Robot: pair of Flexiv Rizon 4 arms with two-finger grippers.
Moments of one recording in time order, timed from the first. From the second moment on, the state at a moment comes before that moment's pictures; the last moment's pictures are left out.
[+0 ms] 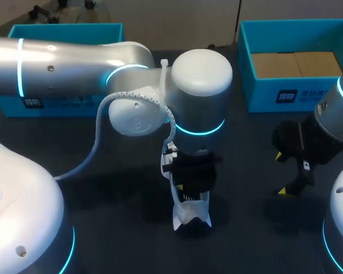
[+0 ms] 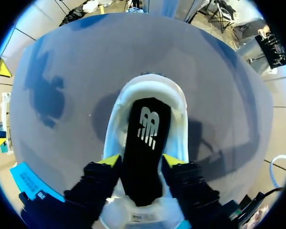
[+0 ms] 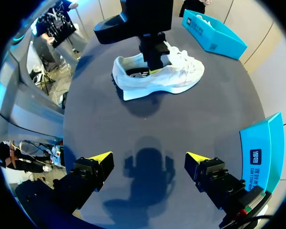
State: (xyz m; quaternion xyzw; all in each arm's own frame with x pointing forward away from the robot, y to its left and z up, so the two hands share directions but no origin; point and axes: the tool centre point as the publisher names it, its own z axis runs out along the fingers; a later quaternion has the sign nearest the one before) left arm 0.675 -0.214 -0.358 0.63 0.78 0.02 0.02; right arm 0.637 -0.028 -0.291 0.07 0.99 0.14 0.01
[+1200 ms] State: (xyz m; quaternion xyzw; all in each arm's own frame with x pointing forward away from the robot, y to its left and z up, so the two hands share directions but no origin) left arm 0.700 -0.207 -0.340 0.63 0.78 0.02 0.03; right arm 0.637 -0.028 -0.291 0.07 0.99 0.14 0.01
